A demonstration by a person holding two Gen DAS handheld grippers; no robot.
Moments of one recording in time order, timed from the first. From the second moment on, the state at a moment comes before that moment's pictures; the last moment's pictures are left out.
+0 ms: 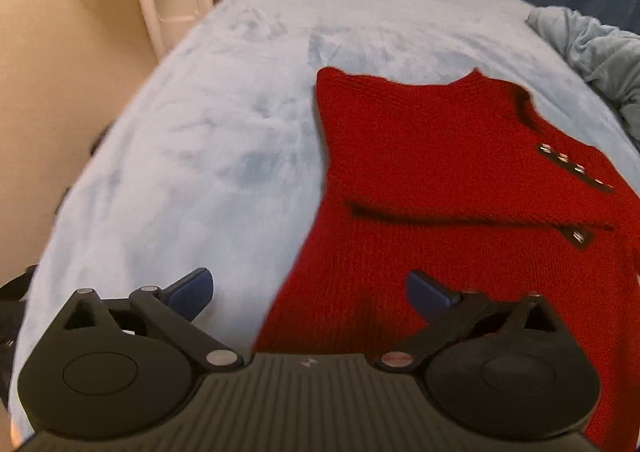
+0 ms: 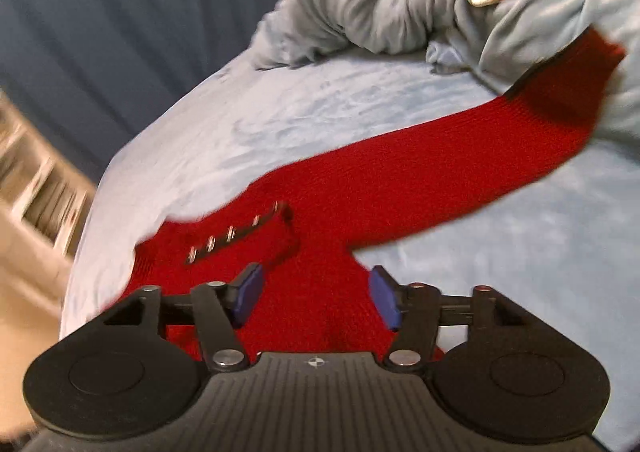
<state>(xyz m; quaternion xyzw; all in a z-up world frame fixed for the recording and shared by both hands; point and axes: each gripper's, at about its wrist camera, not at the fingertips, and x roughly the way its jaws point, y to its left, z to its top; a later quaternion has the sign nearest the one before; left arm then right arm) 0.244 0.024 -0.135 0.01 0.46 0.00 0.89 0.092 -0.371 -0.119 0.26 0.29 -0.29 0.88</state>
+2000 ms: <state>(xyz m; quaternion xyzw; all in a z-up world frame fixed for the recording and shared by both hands) 0.102 -0.049 -0.075 0.11 0.47 -0.02 0.88 0.067 -0.563 -0.101 -0.08 0.42 -0.35 0.84</state>
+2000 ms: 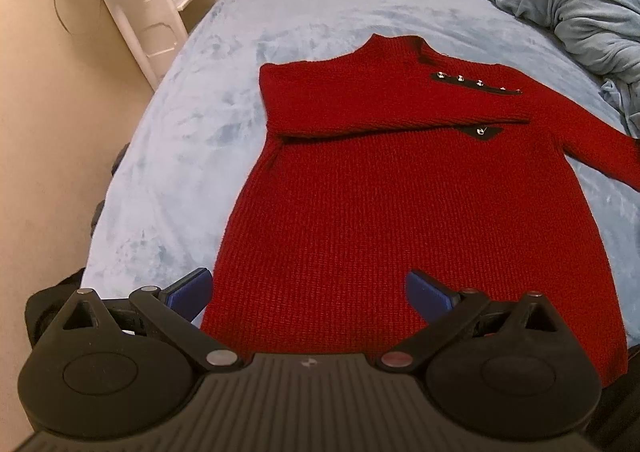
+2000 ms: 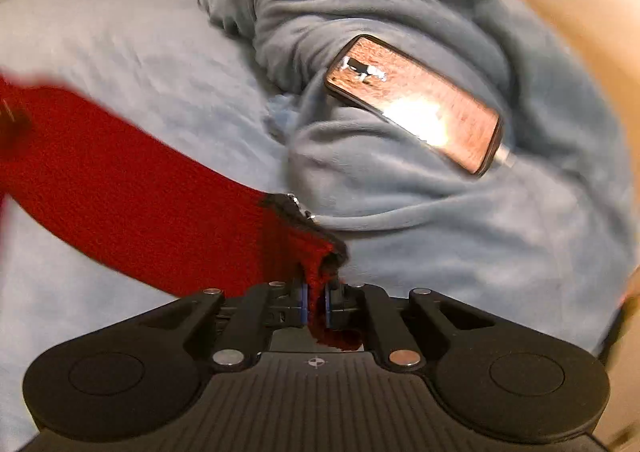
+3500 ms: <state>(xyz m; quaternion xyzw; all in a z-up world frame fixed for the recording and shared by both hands) 0.011 0.039 -0.028 0.04 0.42 -0.01 0.91 -0.048 -0.183 -0.015 -0.01 0.34 -0.19 0.92</state>
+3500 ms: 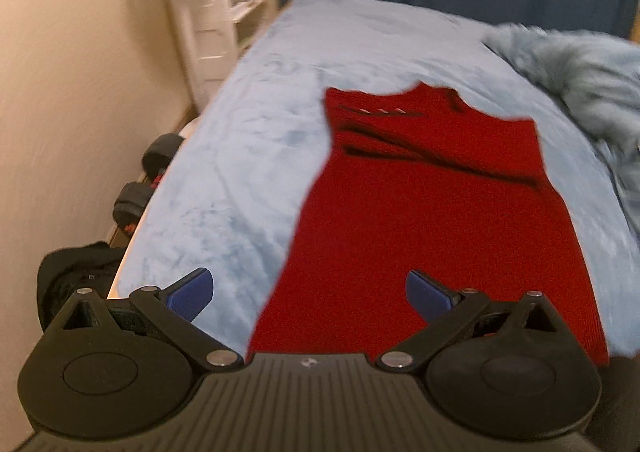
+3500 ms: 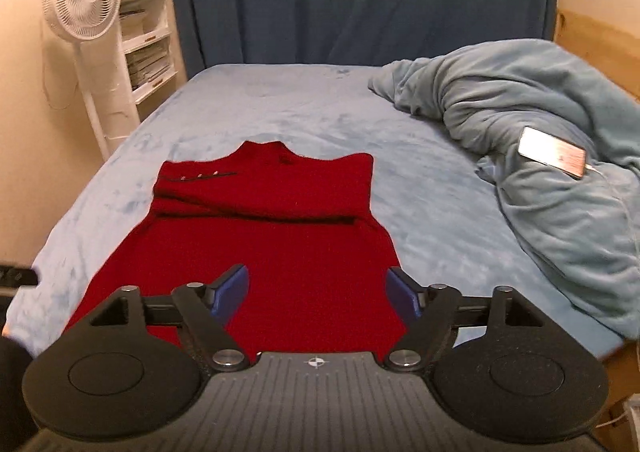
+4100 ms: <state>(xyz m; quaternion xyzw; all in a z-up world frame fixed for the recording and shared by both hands) -0.045 0.016 -0.030 0.09 0.41 -0.03 0.91 -0.108 -0.140 -0.033 -0.01 0.36 -0.19 0.91</state>
